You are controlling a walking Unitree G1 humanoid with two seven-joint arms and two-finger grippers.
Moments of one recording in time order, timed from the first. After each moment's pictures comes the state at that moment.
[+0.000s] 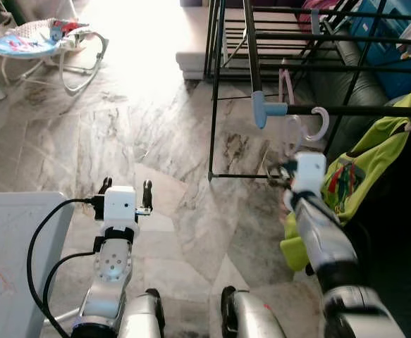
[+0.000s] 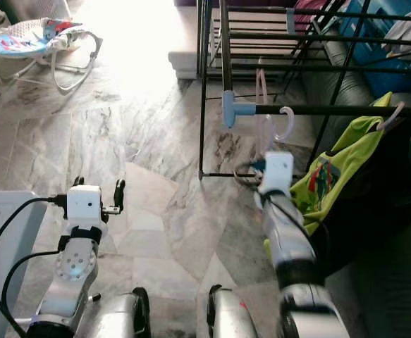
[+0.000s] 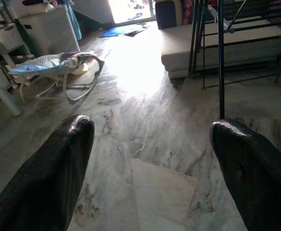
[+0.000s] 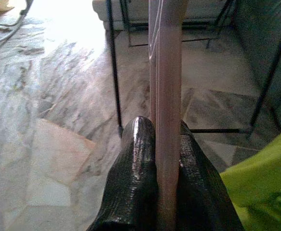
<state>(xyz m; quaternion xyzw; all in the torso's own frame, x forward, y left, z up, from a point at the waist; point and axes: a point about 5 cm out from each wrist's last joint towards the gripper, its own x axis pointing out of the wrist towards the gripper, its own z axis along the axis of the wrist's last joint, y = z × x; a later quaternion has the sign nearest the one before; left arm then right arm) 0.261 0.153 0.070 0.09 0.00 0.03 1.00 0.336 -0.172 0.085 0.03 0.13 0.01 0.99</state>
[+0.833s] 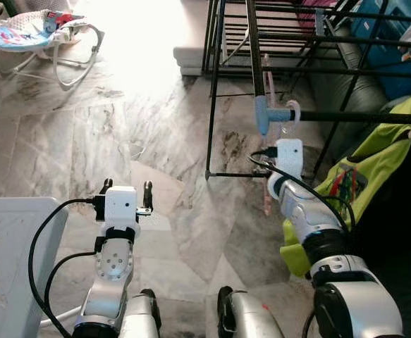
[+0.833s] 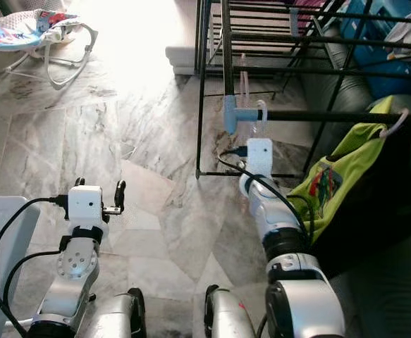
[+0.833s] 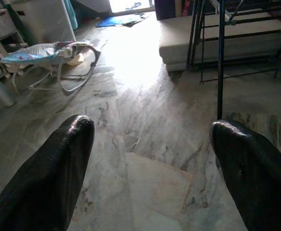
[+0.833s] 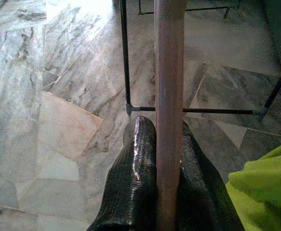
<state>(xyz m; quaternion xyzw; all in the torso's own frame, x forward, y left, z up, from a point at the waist) 0.261 0.151 0.068 0.09 0.01 0.03 1.00 0.355 -0.151 0.088 0.03 0.21 0.03 0.98</state>
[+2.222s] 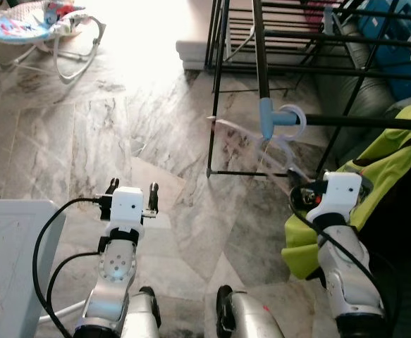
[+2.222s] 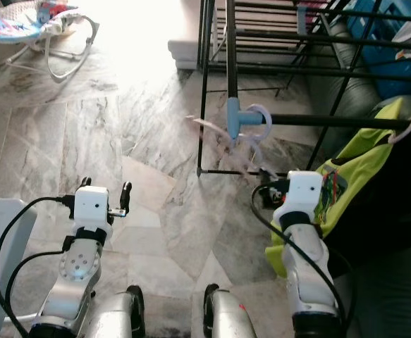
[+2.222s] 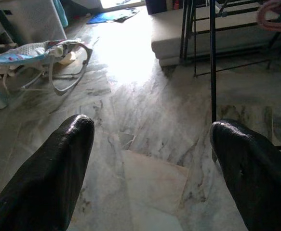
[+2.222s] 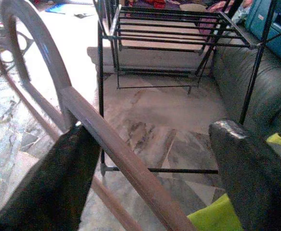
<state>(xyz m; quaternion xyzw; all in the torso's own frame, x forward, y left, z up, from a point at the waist) 0.259 0.145 0.070 0.11 0.00 0.01 0.99 0.274 -0.194 0.098 0.00 0.00 -0.01 1.00</state>
